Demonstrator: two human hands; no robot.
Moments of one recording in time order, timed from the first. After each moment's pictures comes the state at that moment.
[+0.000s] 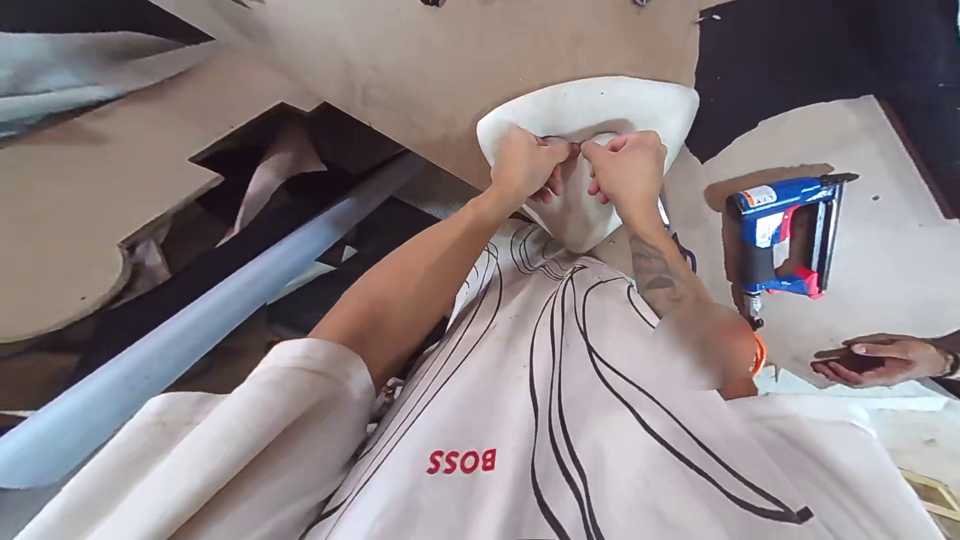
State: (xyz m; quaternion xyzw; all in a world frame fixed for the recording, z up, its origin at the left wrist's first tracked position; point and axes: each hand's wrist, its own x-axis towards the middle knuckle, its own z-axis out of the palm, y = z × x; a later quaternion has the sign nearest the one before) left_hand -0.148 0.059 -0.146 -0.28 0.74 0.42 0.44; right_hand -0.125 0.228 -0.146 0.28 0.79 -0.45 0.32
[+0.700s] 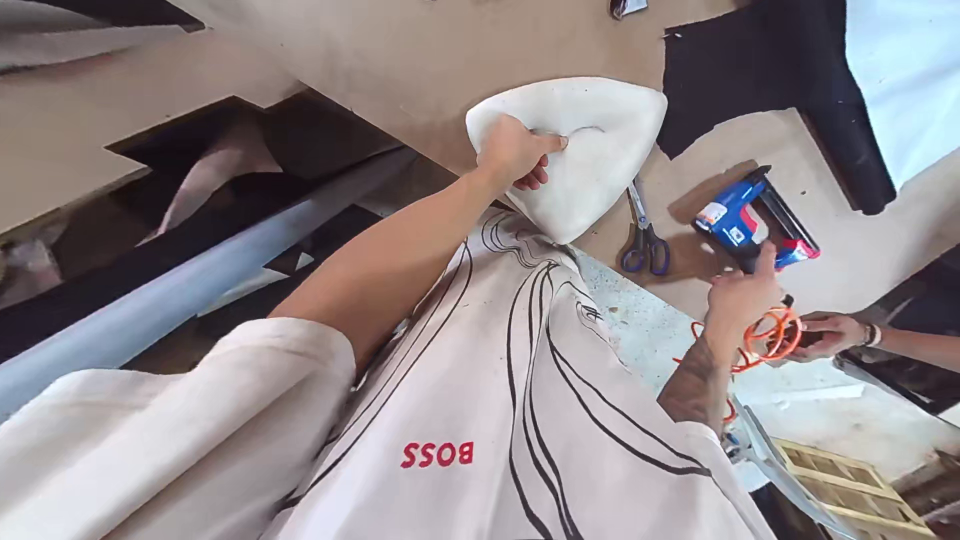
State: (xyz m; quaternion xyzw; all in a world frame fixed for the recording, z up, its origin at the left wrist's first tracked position) left_hand -0.149 0.052 -0.142 -0.25 0.75 0.41 0.45; right_hand 0.075 0.416 -0.108 0.43 0.89 -0.12 0.08
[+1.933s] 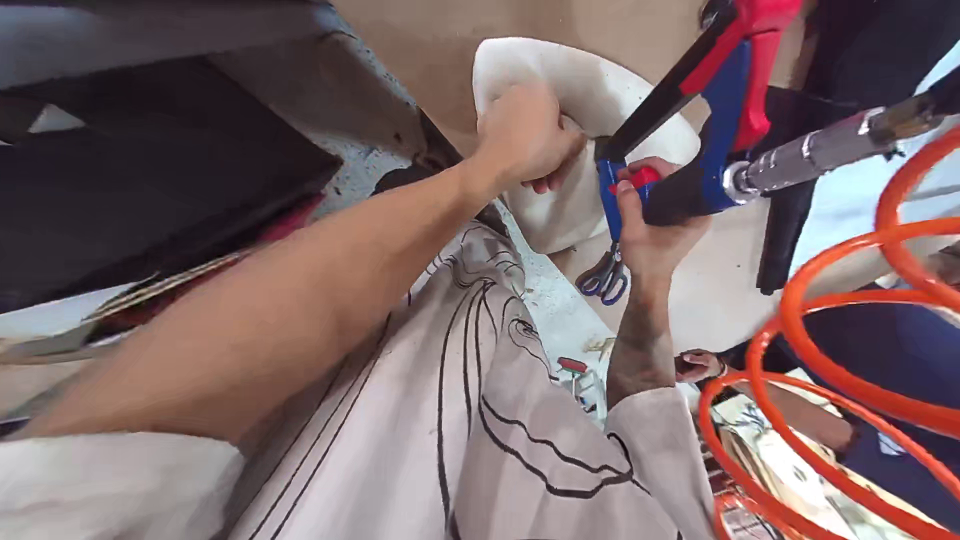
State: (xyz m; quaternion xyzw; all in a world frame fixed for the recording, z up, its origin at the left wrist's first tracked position) left_hand -0.149 0.041 -0.147 -0.18 0.77 0.41 0.45; right_hand -0.091 0.254 -0.121 -0.03 0.81 -0.58 0.03
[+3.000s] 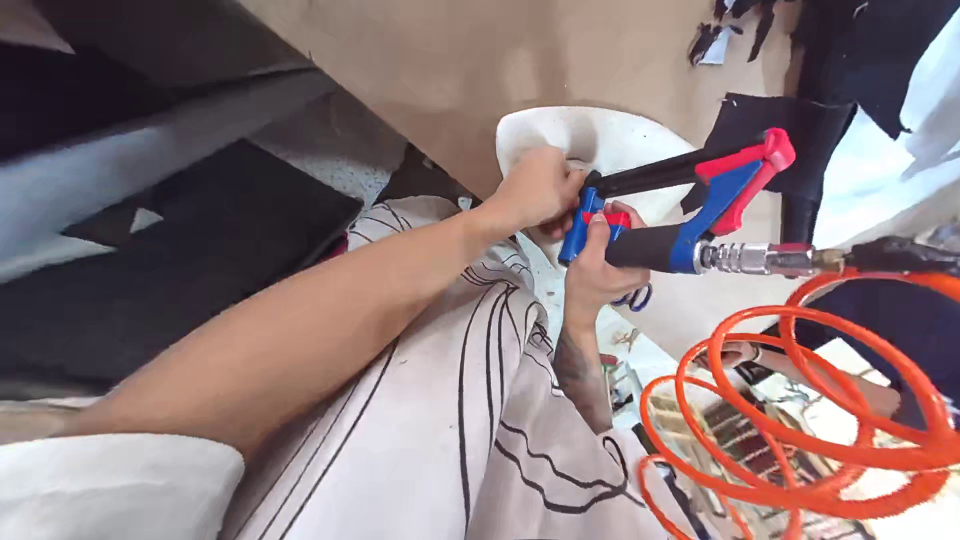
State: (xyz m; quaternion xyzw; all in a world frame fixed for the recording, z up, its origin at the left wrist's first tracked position) left_hand -0.152 0.009 -0.157 -0.10 0.66 0.54 0.51; right_hand -0.052 0.119 -0.127 0.23 0.86 -0.41 -0.21
